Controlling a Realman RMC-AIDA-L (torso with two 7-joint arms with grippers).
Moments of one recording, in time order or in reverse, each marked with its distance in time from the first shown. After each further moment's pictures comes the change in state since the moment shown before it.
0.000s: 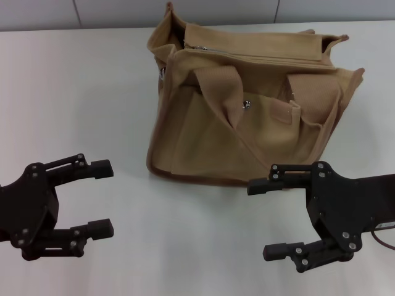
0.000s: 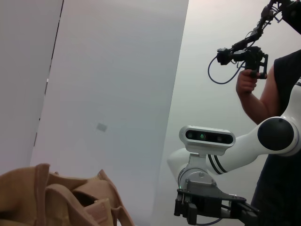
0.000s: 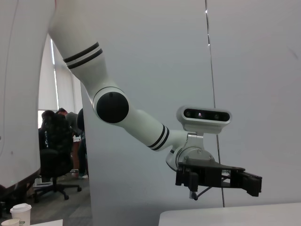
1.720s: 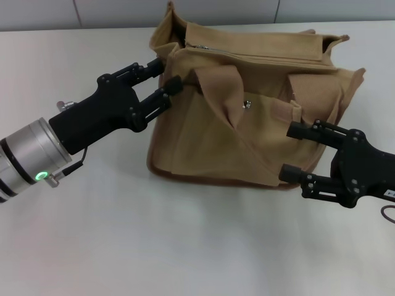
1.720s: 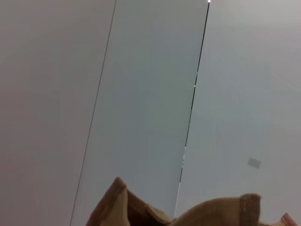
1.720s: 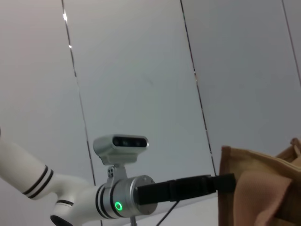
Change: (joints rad) left arm -0.206 -0.203 -0.231 -0.202 -0.107 -0.464 0.169; right arm -0.093 0.000 0.270 0.101 0.004 0.167 -0.003
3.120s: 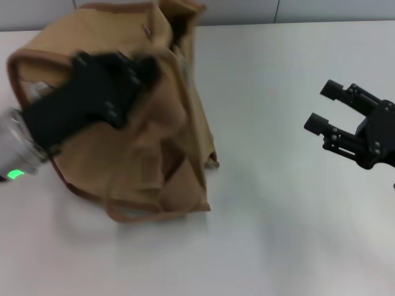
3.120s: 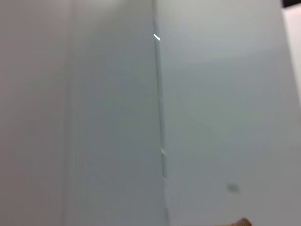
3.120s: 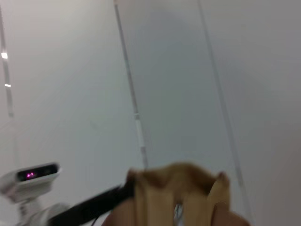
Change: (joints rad) left arm 0.061 0.006 0.083 0.125 -0.069 0.130 0.133; right arm -0.007 0.003 0.228 0.074 0.006 0.034 -0.073
